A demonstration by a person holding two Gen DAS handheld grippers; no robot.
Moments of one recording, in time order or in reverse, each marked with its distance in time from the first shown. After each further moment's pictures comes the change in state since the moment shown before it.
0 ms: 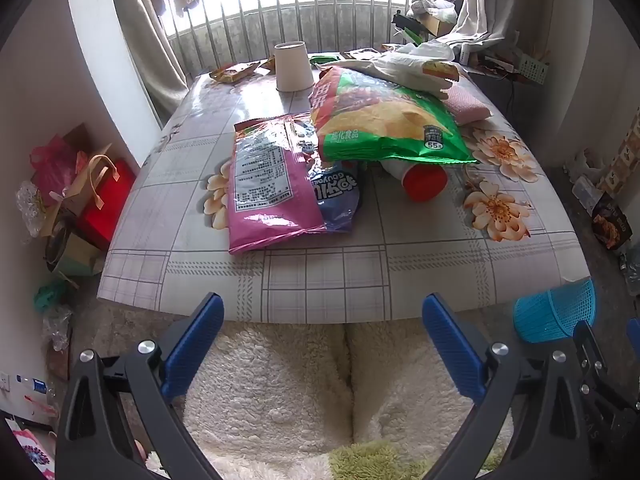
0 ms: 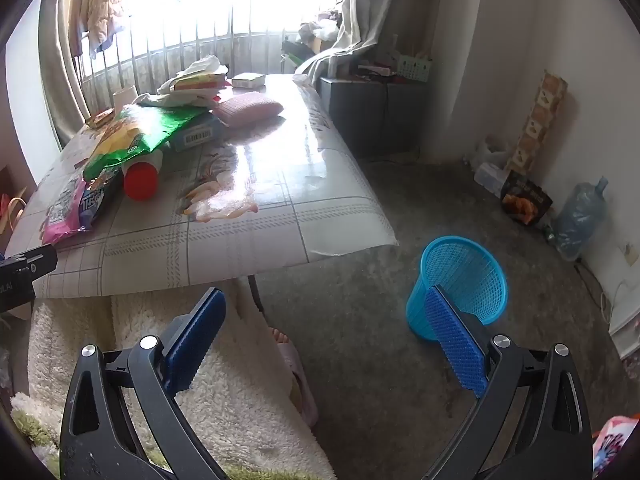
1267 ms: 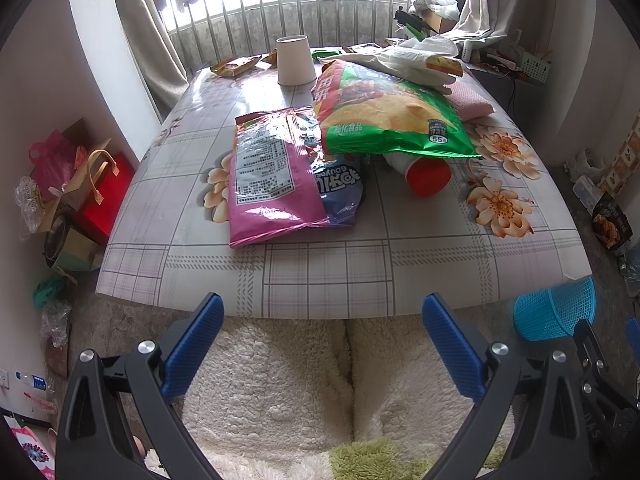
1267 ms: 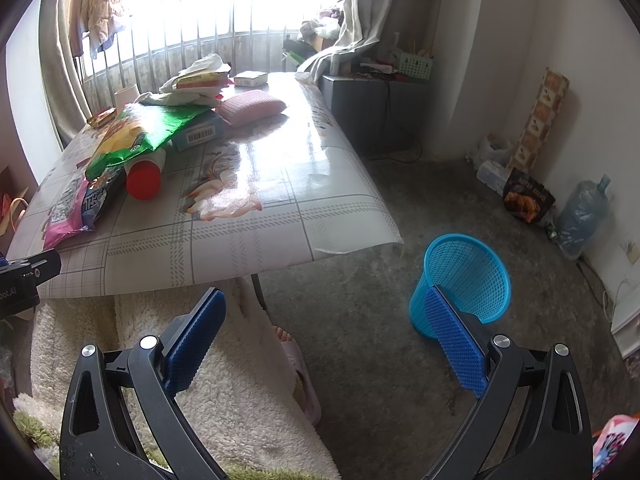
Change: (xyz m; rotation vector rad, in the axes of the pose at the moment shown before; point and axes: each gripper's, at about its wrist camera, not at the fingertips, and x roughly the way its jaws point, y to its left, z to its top) left arm 0.003 0.001 -0.004 -0.004 0.014 -0.008; right arm 0.001 0.001 -0.001 0.001 0.006 0.003
